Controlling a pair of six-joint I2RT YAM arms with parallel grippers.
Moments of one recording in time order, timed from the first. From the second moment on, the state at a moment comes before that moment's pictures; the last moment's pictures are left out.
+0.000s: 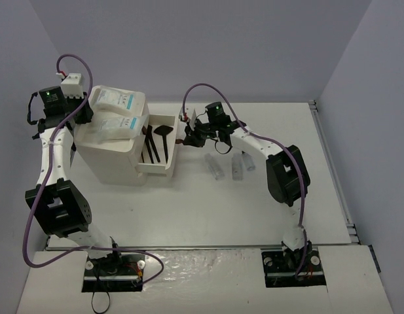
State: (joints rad) left arm 0.29 1.63 1.57 -0.45 0.33 0.16; right arm 0.55 2.09 1.64 -0.19 -0.69 -0.45
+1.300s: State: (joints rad) left arm 0.29 1.63 1.56 -0.42 0.34 0.12; right arm 0.65 2.17 1.80 -0.17 -0.70 -0.36
